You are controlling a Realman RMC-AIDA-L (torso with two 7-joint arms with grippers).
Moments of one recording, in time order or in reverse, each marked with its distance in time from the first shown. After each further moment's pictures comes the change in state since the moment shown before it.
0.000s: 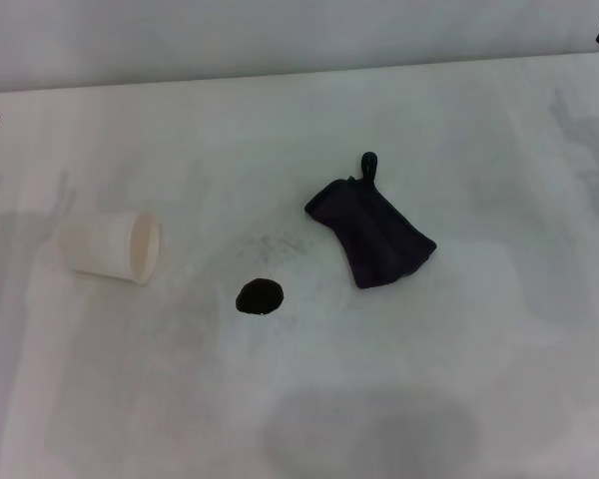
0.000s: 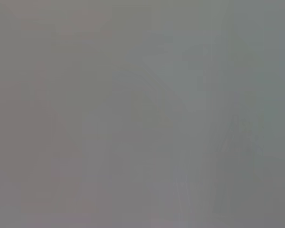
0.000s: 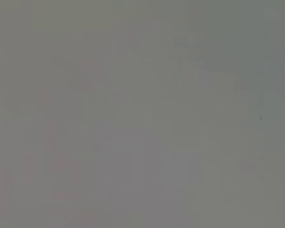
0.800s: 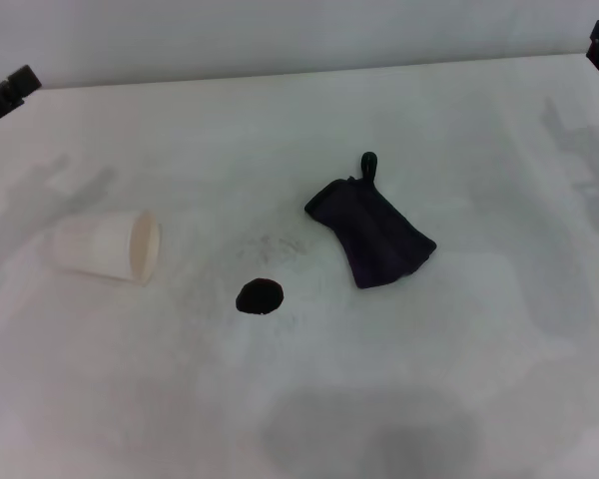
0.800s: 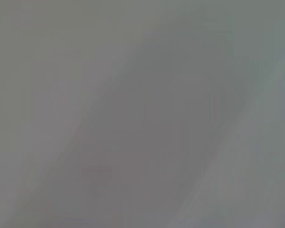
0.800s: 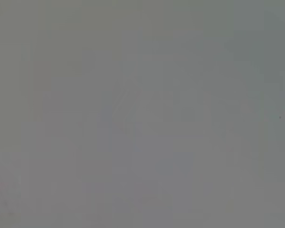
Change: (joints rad) left arm -0.278 0.180 0.124 -0.542 0.631 0.119 -1.348; right arm -0.036 0.004 -0.078 -0.009 -0.001 0.041 0.012
